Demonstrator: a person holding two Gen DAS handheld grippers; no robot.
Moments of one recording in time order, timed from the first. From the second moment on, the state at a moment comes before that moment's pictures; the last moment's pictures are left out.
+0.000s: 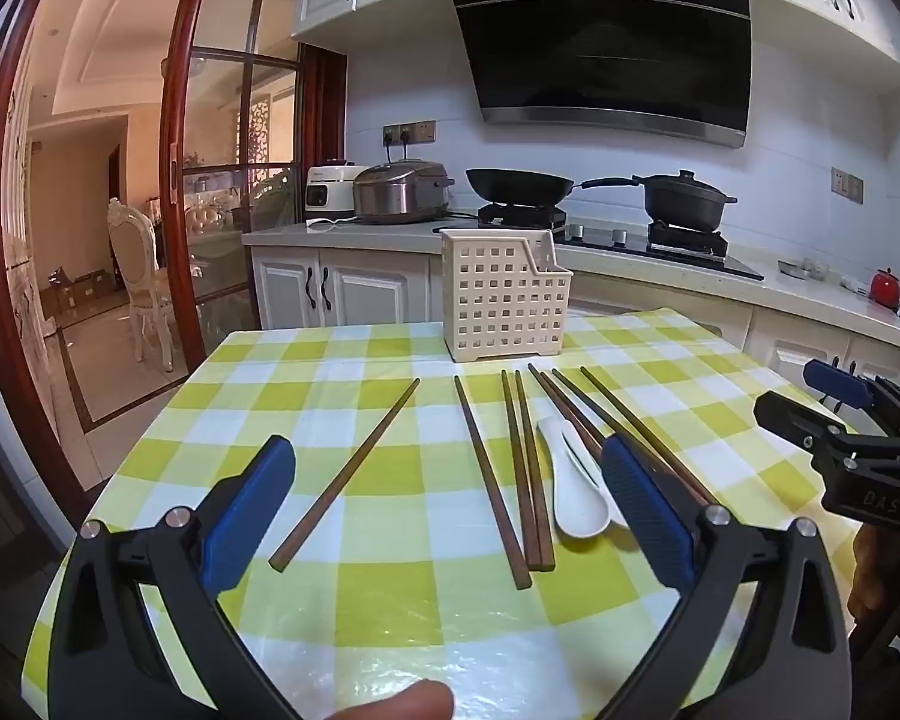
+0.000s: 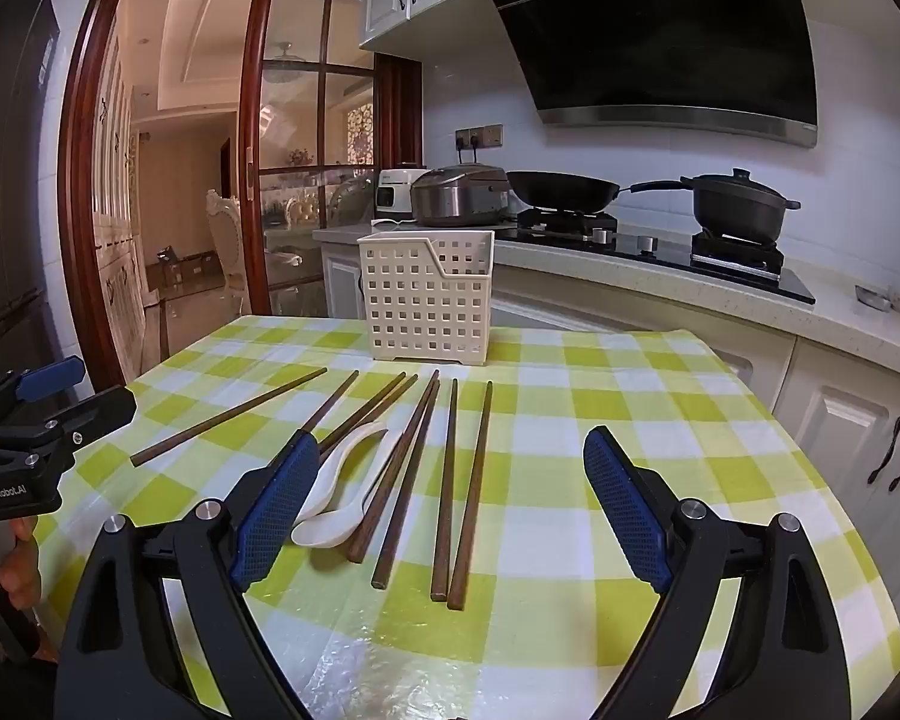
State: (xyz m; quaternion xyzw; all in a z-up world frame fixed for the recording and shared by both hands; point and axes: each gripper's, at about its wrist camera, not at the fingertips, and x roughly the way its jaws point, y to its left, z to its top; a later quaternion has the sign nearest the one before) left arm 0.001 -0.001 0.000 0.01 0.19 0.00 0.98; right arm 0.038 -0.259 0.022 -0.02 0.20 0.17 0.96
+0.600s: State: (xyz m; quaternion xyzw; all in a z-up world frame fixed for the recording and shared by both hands) left arm 0.001 0.002 0.003 0.00 0.19 0.00 0.98; right arm 0.037 -0.259 0.022 -0.02 0.20 0.17 0.96
